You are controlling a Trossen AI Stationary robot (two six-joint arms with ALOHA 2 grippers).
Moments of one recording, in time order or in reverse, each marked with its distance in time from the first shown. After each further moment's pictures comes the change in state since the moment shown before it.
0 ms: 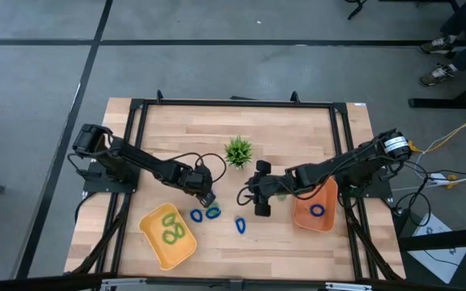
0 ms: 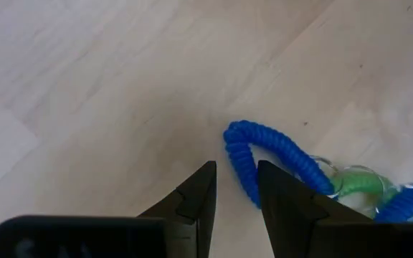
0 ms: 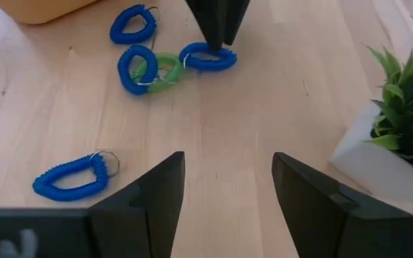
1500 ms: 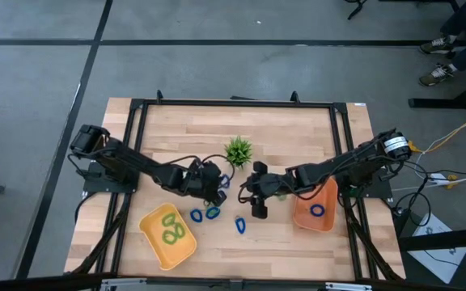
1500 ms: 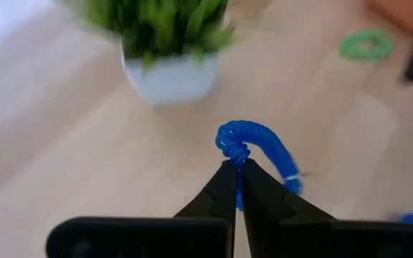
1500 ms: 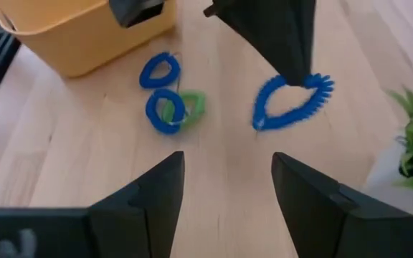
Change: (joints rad) left arm -0.093 -0.015 0.177 0.017 -0.425 0.203; right arm -0.006 0.000 0.000 0.117 -0.050 0.050
